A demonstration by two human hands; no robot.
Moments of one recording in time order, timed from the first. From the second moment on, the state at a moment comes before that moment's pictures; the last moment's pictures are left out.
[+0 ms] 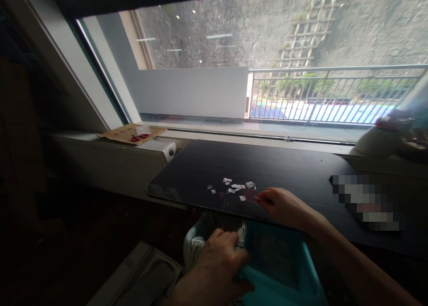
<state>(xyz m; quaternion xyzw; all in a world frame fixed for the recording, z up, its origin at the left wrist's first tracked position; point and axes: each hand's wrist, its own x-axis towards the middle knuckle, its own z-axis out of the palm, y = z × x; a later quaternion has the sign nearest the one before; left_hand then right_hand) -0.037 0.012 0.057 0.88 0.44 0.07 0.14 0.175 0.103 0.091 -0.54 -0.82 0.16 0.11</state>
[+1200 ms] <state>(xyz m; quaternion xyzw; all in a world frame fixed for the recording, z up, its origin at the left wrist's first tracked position) -0.048 0.017 0.042 0.87 0.47 0.01 0.15 0.185 0.123 0.089 -0.55 -0.81 0.12 0.14</state>
